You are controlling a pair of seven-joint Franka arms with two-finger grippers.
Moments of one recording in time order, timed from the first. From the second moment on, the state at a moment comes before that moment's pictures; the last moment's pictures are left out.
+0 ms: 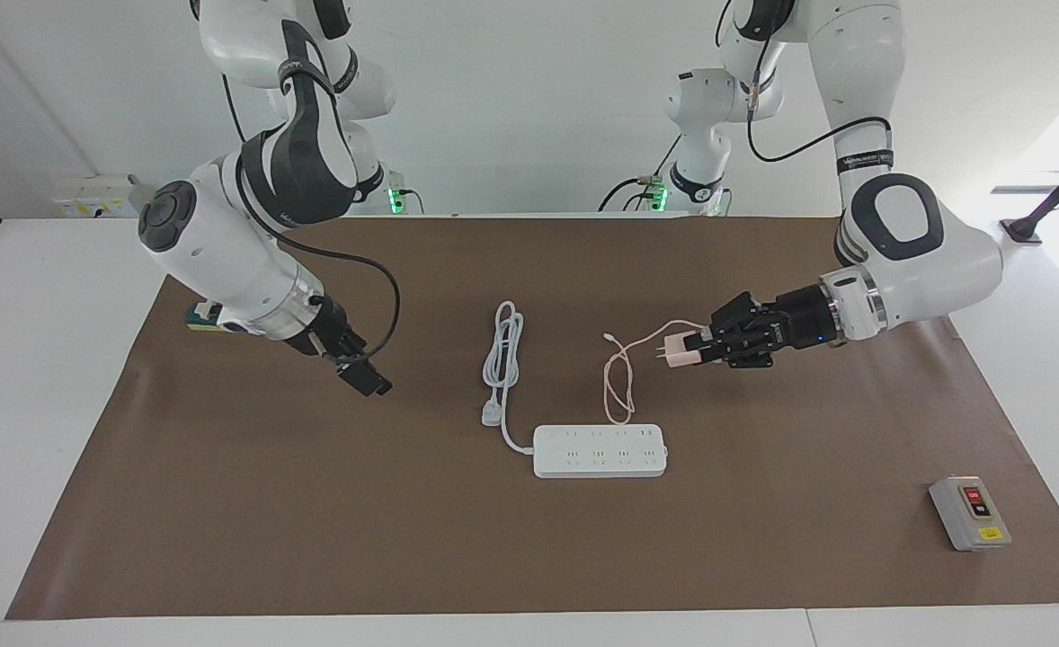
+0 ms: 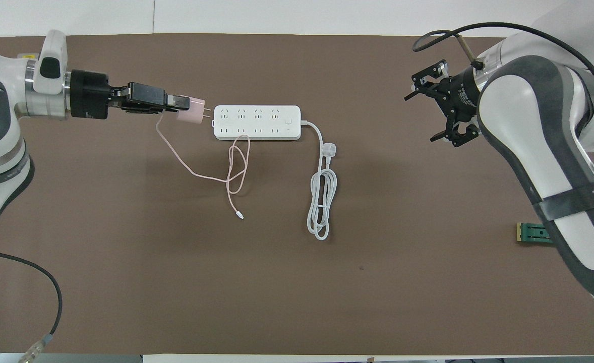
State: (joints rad) left arm 0.00 0.31 -0.04 -1.62 -1.06 1.74 0.45; right arm 0.07 0.35 0.03 -1.49 0.31 1.79 0.91
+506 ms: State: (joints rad) left arm 0.04 0.29 -0.02 -1.35 -0.66 1.38 -0.04; right arm -0.02 0.27 0.03 -1.49 0.09 1.68 0.30
